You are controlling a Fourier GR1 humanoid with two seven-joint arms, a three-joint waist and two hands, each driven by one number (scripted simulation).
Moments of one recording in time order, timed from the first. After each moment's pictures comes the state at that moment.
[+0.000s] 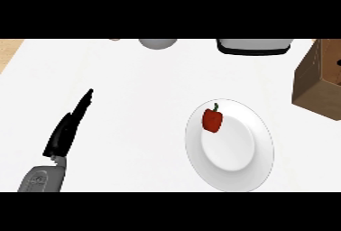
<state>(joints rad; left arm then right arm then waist) -0.14 0.20 0.04 -1.34 -0.28 -0.06 -0.05 -0.79 -0.47 -0.90 -0.86 0.76 0.00 0.00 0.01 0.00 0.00</state>
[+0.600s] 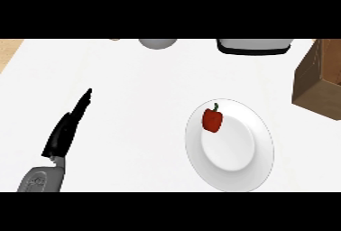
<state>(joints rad) -0.13 0.19 0.04 -1.37 -0.29 -0.06 -0.04 -0.68 -0.66 -1.09 -0.64 0.49 -0.07 -0.33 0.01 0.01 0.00</state>
